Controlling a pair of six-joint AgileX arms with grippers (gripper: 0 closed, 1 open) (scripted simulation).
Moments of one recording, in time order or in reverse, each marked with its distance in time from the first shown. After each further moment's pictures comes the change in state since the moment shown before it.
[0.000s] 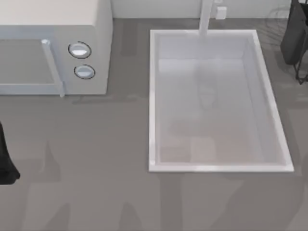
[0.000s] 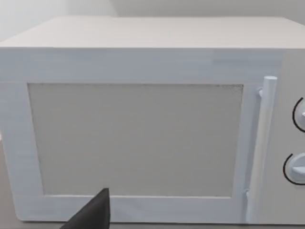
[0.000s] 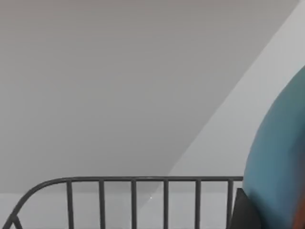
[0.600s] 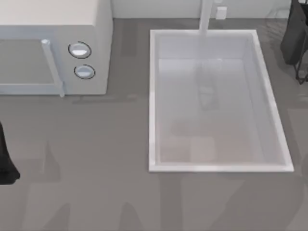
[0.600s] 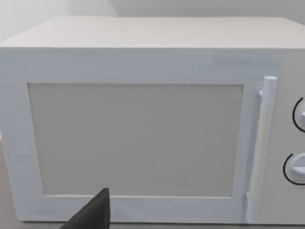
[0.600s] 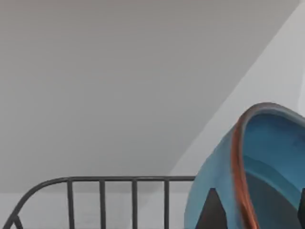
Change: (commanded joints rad) left arm 0.000 0.000 0.000 0.000 0.000 0.000; right arm 0.000 0.000 0.000 0.000 0.000 0.000
